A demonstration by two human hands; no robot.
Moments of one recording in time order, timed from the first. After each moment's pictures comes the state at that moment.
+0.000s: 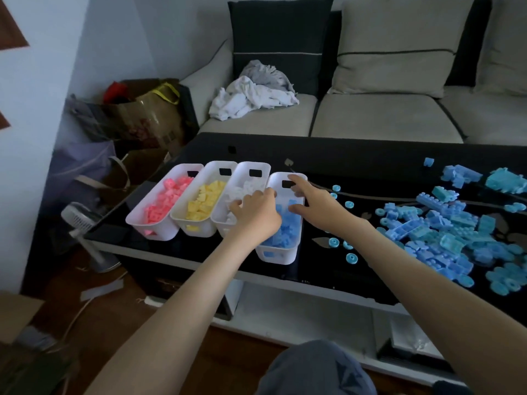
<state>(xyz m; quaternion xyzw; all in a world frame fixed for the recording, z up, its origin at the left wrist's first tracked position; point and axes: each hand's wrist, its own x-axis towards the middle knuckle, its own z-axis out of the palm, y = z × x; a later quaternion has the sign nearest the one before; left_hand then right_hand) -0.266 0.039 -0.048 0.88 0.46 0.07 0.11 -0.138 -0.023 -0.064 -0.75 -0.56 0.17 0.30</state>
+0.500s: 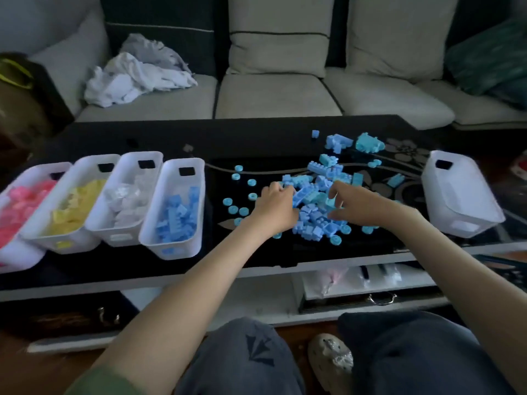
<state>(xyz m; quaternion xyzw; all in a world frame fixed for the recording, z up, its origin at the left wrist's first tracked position) -0.134 -0.072 -0.081 0.97 0.18 -0.03 0.19 -0.036 -0.223 -0.053 -0.91 -0.36 0.21 0.08</state>
